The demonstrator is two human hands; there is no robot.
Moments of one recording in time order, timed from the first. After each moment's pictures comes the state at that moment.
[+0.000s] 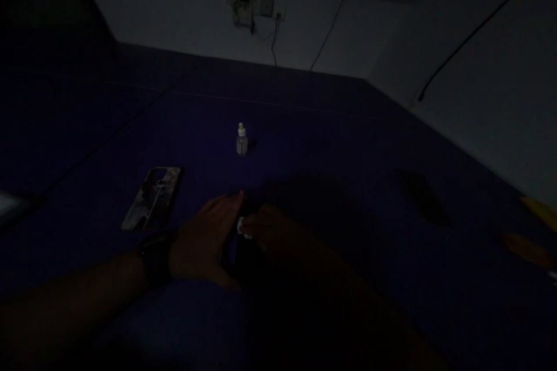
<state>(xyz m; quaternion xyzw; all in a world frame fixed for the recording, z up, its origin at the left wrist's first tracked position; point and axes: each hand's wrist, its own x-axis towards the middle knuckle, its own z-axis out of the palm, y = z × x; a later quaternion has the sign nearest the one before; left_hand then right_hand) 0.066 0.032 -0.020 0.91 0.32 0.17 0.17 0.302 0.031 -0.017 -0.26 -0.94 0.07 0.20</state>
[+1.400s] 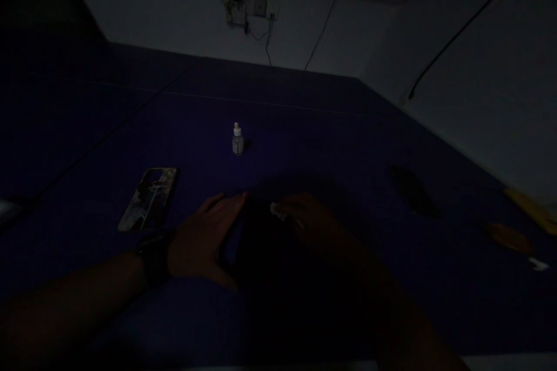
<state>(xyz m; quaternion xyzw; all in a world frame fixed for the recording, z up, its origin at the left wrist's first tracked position) 0.065 0.034 -0.012 0.93 0.29 0.15 0.19 0.358 0.015 0.010 -0.41 -0.87 0.10 0.23</state>
